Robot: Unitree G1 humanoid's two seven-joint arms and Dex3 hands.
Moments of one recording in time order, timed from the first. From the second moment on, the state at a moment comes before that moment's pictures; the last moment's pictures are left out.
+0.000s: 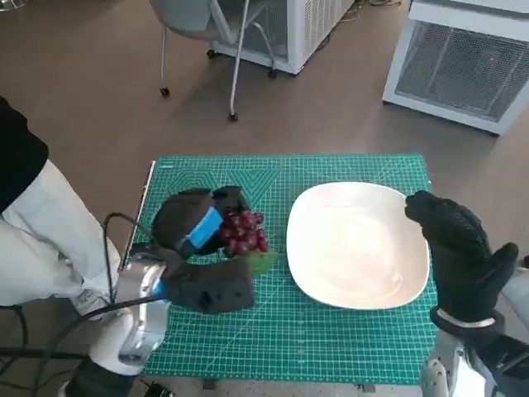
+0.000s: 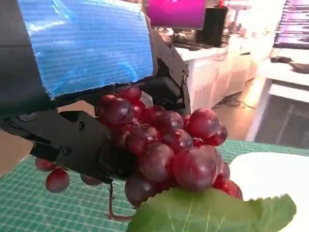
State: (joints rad) left arm -0.56 0.43 -0.32 -0.01 0.78 0.27 -0.21; right arm -0.38 -0.10 -0.24 0.38 0.47 -0.67 0.56
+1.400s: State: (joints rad) left arm -1.01 0.13 -0.47 0.33 0.82 0.12 -0.20; right arm -0.33 -0.10 -0.24 0.32 0.44 -0.67 0.50
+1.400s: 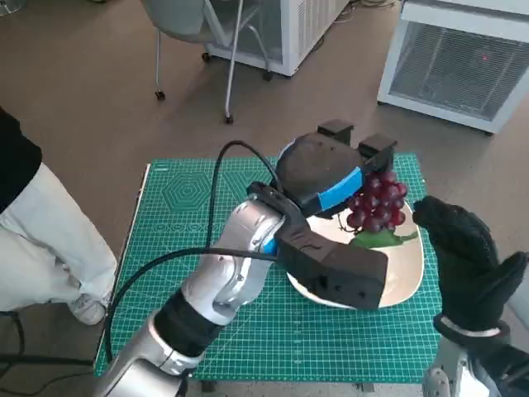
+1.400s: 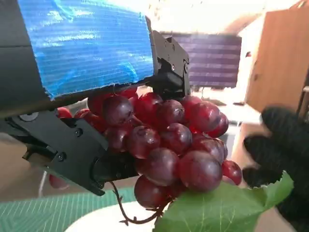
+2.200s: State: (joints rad) left arm -1.02 0.11 -0.50 0.39 0.82 0.16 -0.23; right arm -0.33 -0.09 -0.23 0.34 0.42 -0.69 0.48
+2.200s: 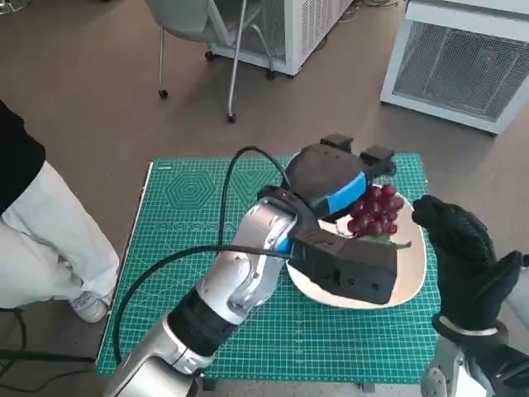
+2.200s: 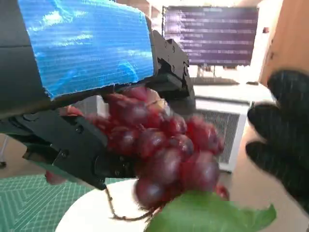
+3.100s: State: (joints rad) left arm -1.03 0.15 -0.47 0.52 0.75 0.06 -0.20; right arm -0.36 -0.09 -0.23 0.37 0.42 -0.70 0.48
